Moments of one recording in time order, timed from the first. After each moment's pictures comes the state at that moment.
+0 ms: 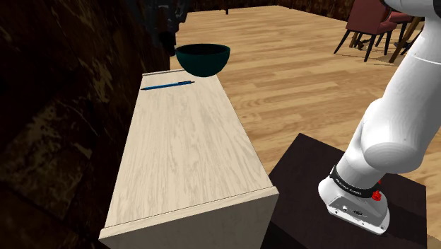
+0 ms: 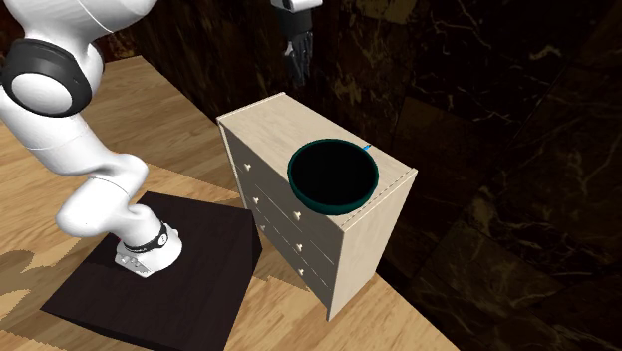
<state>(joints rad) 0.11 0.01 0.46 -1.33 0.01 1.47 0.72</state>
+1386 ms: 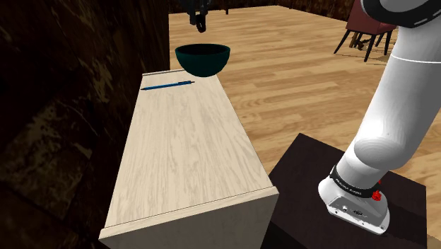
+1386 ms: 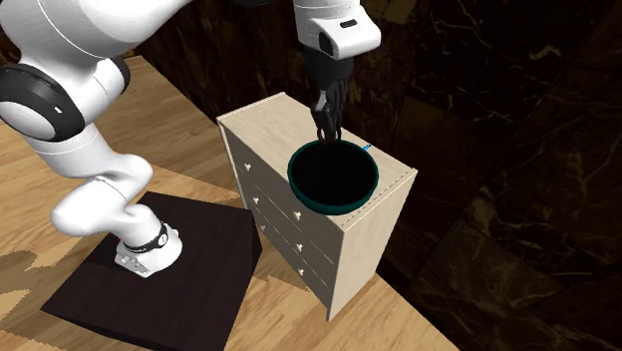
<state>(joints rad) -0.10 0.14 0.27 -1.17 0.02 1.42 0.31</state>
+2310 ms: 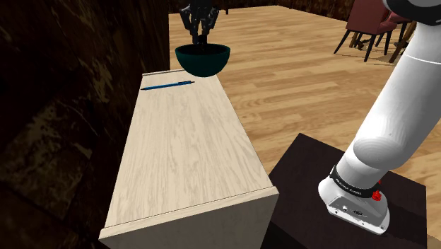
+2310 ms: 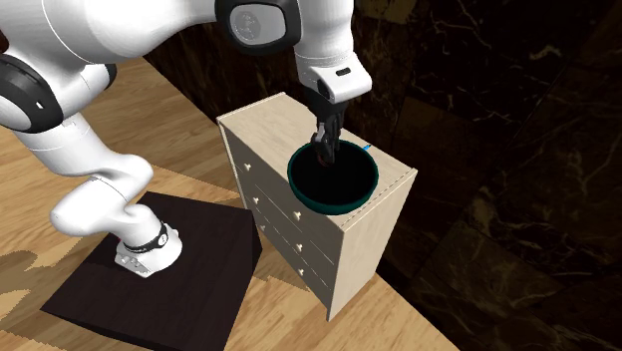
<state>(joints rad) -0.12 0.04 0.27 -1.46 0.05 1.62 0.28</state>
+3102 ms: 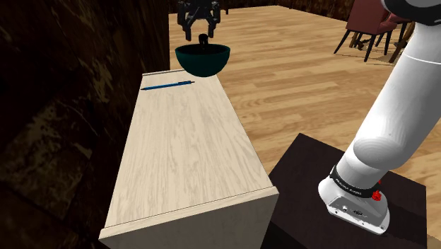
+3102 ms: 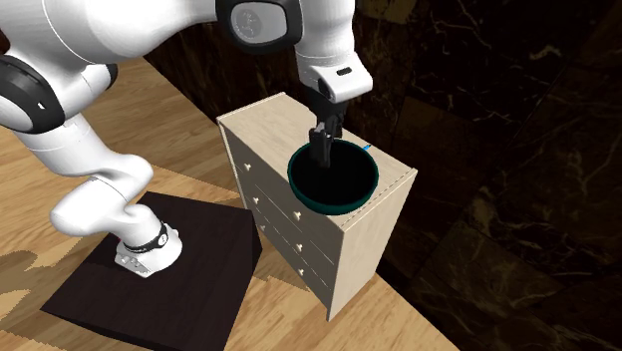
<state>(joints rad) -0.12 0.05 0.27 -1.44 0.05 1.60 0.29</state>
